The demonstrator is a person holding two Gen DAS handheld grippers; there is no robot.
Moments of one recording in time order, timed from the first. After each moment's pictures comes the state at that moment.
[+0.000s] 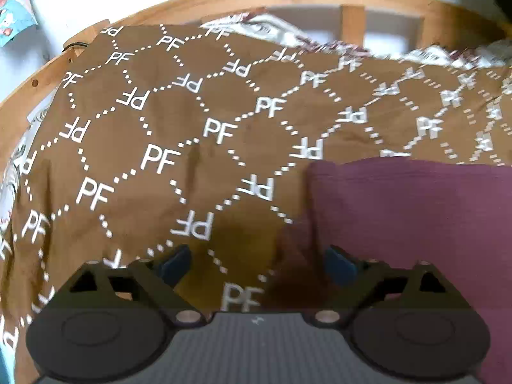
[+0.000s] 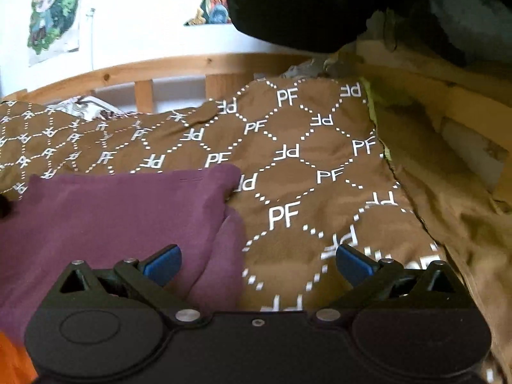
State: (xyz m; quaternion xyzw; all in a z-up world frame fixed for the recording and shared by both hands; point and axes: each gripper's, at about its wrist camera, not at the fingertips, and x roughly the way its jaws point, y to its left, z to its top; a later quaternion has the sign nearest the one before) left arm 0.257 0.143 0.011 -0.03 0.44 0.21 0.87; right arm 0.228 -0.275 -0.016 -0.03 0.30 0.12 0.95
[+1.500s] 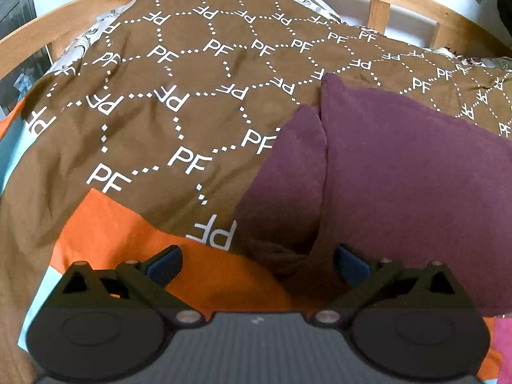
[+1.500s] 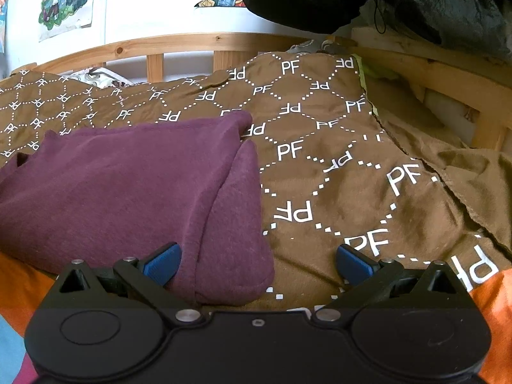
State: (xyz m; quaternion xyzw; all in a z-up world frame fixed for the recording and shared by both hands) left arm 0.132 0.100 -0.023 -0.13 0.44 0.26 0.85; right arm 0.159 -0.269 -0.036 -0.05 0.32 0.11 0.94
